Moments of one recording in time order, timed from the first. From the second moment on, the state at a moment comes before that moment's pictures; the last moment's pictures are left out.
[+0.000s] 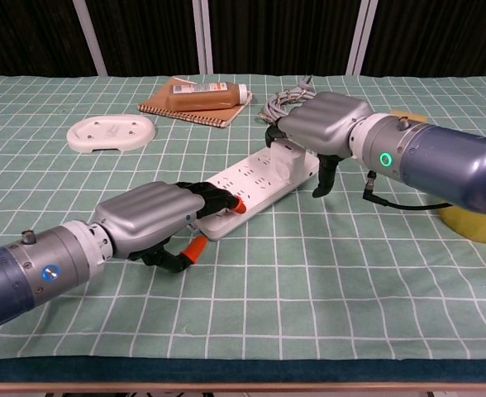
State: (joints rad) left arm -0.68 -1.80 -0.03 -1.37 1.31 0.92 0.42; right arm 0.96 -1.70 0.18 -1.32 -0.94 0.91 -0.85
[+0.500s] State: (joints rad) left arm -0.68 -1.80 -0.03 -1.35 1.33 0.91 0.38; right arm 0.99 -1.79 0.17 -1.18 -0.99 0.88 -0.77
